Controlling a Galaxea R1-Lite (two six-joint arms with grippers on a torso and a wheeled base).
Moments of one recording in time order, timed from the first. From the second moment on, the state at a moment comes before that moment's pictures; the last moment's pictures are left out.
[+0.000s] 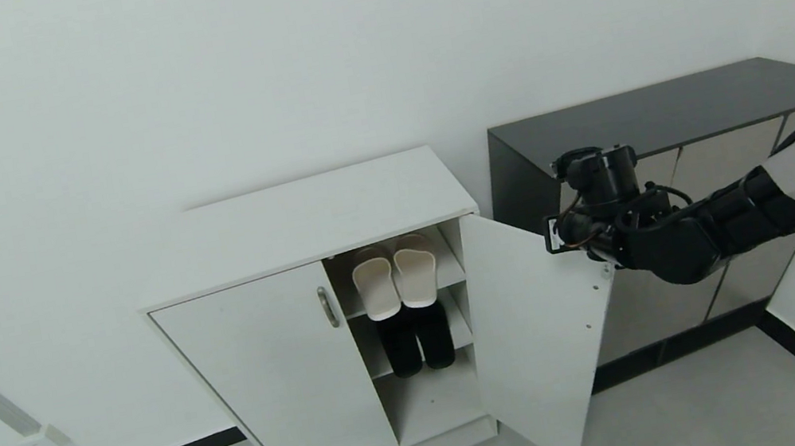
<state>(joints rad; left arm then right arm) 0.00 0.00 0.00 0.00 0.01 -0.02 0.44 2.17 -1.36 -0.45 -0.36 0.17</state>
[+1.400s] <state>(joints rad) 0.00 0.00 0.00 0.00 0.01 -0.02 0.54 2.16 -1.25 -0.47 -0.37 0.19</state>
